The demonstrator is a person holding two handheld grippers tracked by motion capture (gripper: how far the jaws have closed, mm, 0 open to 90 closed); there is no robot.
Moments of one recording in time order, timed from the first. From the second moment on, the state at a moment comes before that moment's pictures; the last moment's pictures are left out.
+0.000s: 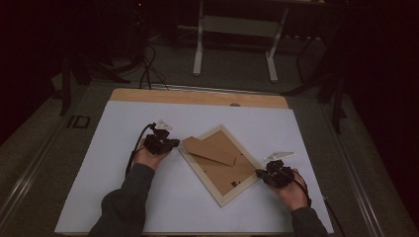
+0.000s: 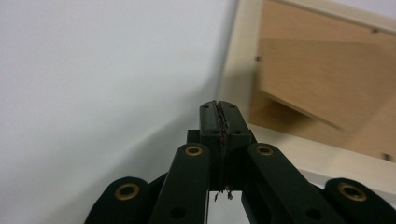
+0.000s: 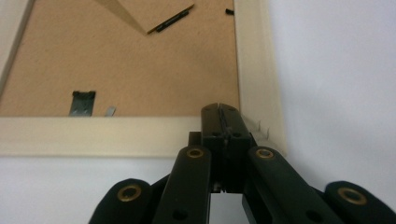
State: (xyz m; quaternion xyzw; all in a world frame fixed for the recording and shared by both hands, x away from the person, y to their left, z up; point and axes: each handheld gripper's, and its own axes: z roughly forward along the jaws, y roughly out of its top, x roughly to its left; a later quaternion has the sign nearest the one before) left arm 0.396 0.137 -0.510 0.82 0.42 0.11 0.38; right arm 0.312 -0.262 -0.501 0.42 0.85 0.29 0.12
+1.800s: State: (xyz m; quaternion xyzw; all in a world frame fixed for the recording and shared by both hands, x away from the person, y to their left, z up) left arm 0.356 0.127 -0.529 0.84 0.41 0.12 0.33; right arm 0.327 -0.264 -0.516 0.43 0.86 0.26 0.12
